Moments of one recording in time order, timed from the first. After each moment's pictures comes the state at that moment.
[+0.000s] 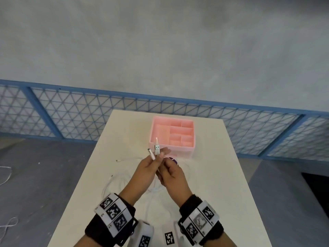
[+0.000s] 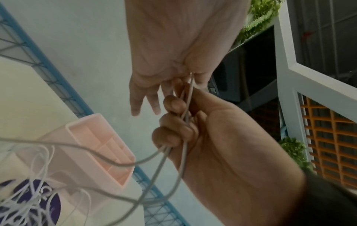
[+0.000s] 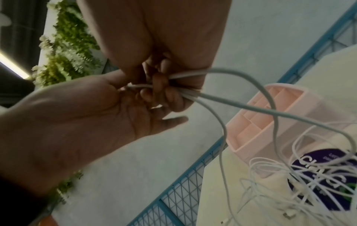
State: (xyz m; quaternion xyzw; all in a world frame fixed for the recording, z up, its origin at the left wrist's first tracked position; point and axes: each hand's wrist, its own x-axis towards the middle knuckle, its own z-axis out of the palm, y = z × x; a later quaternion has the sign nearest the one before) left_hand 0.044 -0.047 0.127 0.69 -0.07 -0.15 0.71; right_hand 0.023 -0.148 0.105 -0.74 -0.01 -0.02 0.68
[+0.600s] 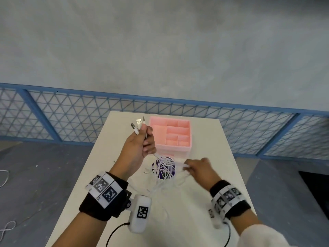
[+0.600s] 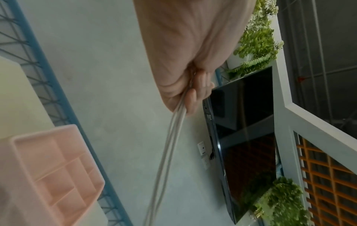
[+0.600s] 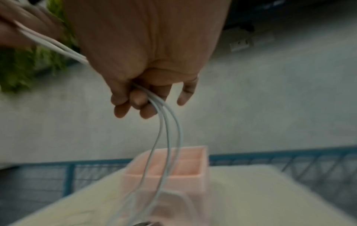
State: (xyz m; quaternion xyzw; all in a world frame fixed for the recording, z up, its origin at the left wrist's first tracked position) left_hand 0.084 -0.044 0.166 0.49 -0.06 -0.15 0.86; right_hand 0.046 -0.274 0.074 -0.97 -0.09 0.03 0.21
